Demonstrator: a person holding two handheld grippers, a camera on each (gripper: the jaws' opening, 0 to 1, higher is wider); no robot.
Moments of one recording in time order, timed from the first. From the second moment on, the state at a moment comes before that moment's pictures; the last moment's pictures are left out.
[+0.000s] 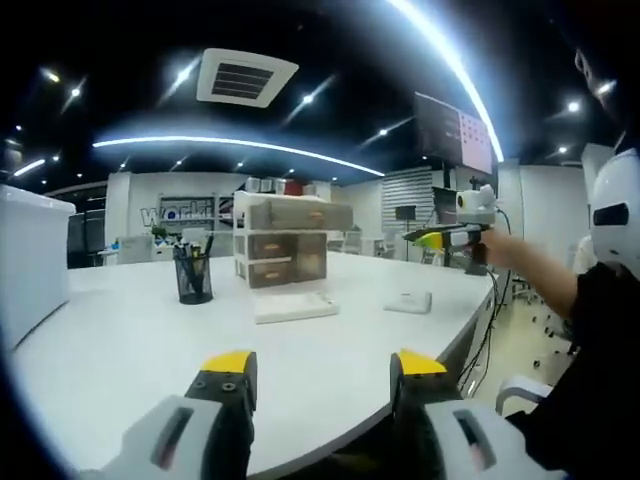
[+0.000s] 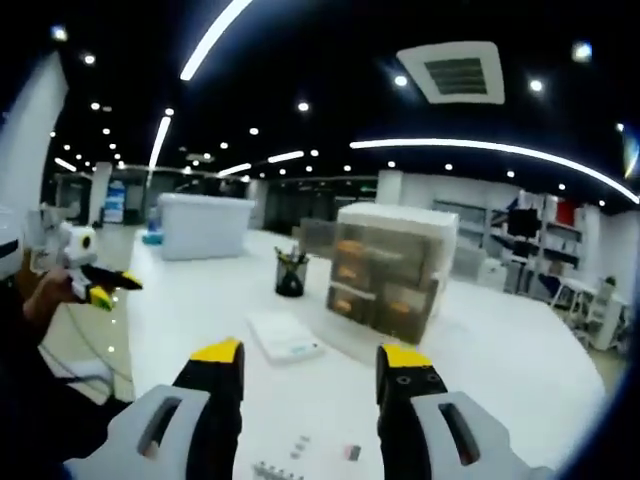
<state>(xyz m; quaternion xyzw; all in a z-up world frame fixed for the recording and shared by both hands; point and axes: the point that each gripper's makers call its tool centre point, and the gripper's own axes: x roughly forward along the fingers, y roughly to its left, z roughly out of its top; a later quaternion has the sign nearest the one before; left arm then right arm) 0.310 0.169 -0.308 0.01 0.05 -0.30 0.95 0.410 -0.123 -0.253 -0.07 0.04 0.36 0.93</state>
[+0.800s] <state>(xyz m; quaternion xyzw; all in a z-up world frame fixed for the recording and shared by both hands) 0.311 0.166 -0.311 0.00 0.05 -0.31 0.95 0.333 -0.158 -0.303 -0.02 0.06 0.31 0.95</state>
